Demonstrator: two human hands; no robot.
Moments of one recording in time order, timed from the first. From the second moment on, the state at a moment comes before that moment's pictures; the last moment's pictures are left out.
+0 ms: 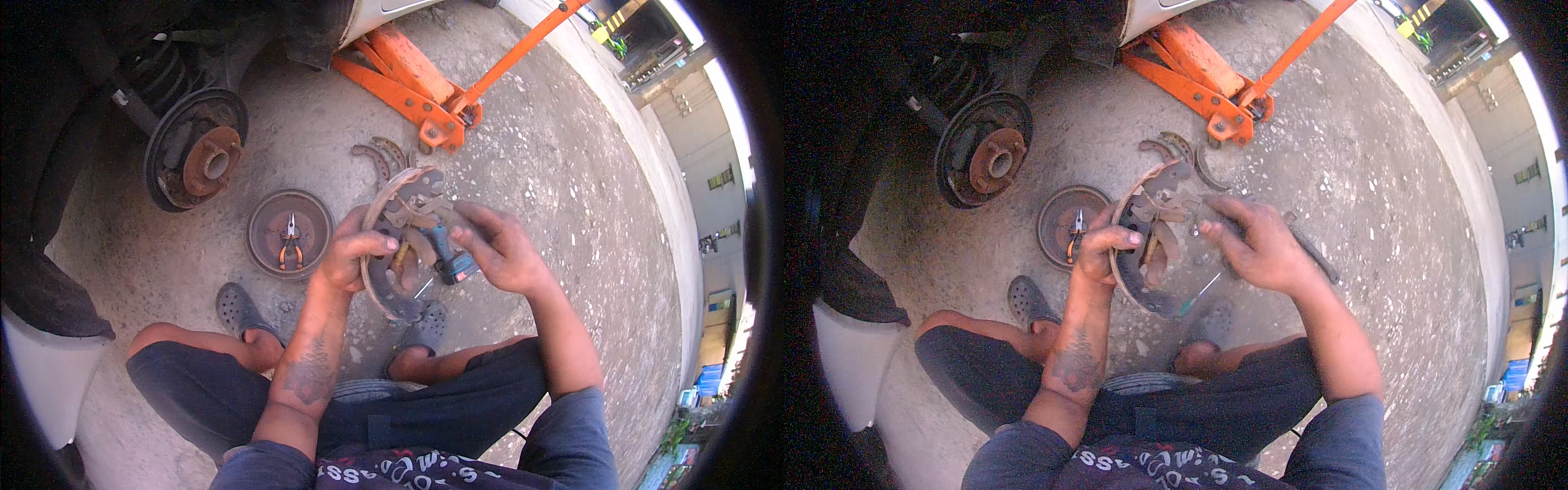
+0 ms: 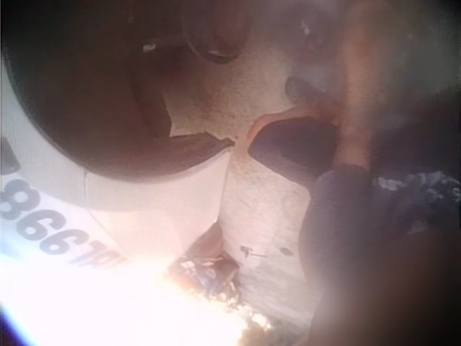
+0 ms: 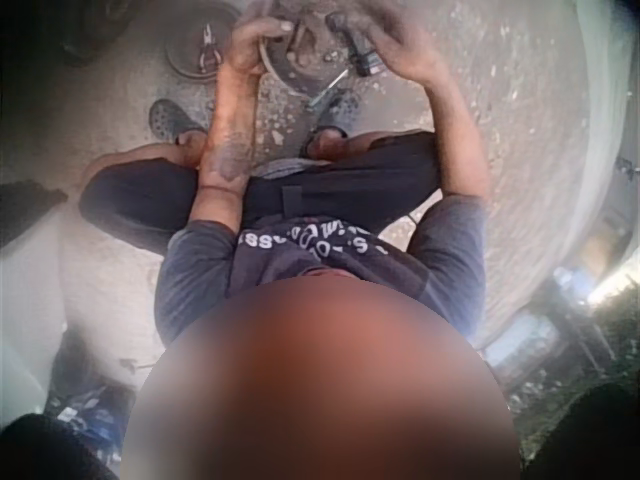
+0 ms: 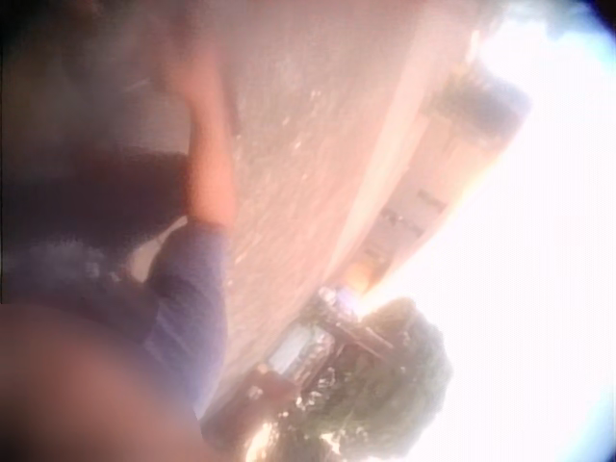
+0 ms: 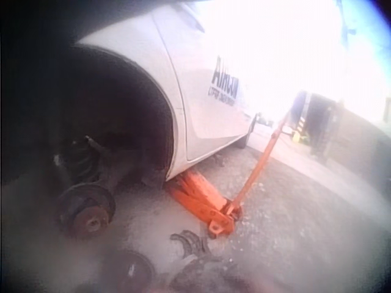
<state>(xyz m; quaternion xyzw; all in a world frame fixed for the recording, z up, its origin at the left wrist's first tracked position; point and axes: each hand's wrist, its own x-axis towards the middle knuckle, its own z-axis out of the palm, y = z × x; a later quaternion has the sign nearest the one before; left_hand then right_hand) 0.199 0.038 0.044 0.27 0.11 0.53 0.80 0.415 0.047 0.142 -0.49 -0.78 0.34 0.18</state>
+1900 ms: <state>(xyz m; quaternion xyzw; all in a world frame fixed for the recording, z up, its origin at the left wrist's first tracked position) 0.239 0.022 0.079 0.21 0.12 0.64 0.73 0.403 0.041 0.124 -0.50 -0.81 0.16 0.26</state>
